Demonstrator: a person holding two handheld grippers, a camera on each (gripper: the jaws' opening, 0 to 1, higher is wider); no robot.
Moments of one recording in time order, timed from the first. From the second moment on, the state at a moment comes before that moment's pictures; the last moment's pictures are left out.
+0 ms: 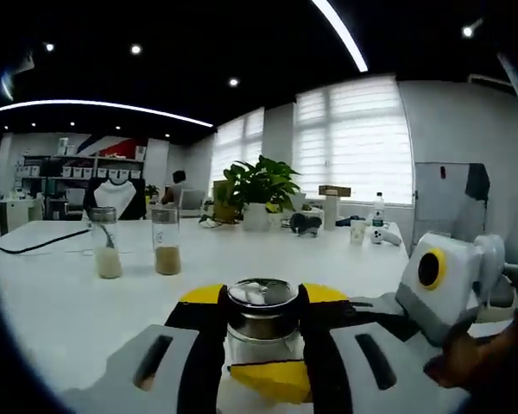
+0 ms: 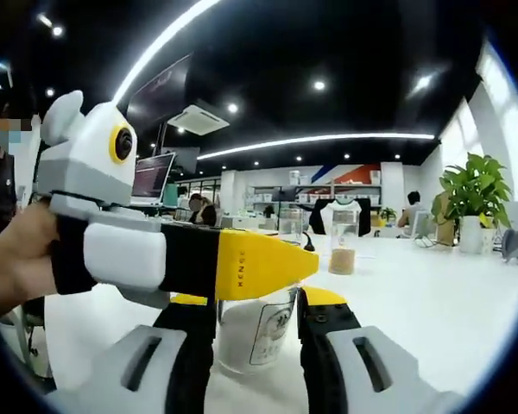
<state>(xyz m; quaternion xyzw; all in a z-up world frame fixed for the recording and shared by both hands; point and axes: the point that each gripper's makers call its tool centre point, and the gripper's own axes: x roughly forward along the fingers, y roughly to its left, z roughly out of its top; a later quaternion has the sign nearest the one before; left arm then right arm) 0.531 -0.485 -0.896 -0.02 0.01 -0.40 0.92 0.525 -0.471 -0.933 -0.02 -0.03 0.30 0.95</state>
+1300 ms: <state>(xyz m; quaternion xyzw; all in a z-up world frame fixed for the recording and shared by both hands) 0.502 -0.484 -0.894 0.01 0.02 -0.59 0.80 0.514 -0.450 -0.935 0.01 -0.02 0.37 0.93</state>
